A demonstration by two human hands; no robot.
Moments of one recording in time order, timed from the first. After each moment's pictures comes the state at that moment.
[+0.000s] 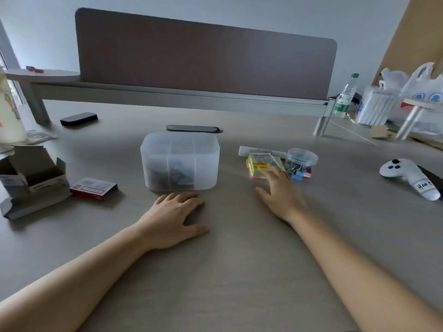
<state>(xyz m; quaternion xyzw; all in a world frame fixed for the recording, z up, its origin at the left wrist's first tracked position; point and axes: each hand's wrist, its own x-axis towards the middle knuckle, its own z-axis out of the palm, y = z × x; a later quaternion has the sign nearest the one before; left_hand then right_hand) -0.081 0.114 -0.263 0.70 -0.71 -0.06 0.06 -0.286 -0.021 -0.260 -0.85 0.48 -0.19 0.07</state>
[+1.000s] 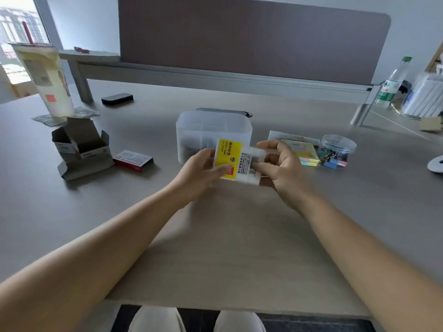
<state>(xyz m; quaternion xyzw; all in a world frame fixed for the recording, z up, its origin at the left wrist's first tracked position) -0.090 0.114 -0.247 0.60 -0.49 -0.31 0.54 -0.235 0.042 -0.239 -0.69 0.31 -0.39 0.52</state>
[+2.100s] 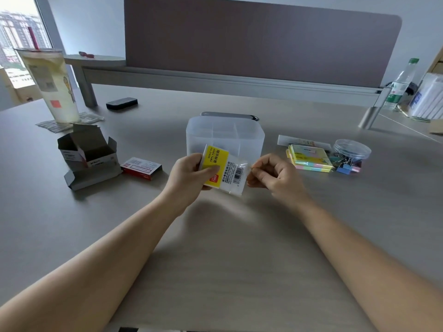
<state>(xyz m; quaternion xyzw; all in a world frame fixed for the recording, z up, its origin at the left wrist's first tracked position) -0.063 0.123 -0.246 0.61 -0.42 -0.29 0.60 -0.212 0.039 -0.250 -0.72 0.27 -0.38 0.51</state>
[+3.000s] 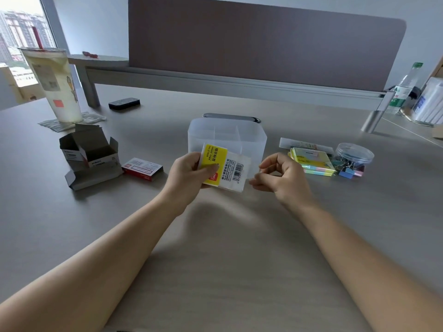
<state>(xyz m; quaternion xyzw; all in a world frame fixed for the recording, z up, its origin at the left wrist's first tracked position) -0.060 0.119 -0.245 0.58 -0.41 -0.30 0.63 -0.209 0.039 -0.242 -0.69 0.34 -0.41 0.49</state>
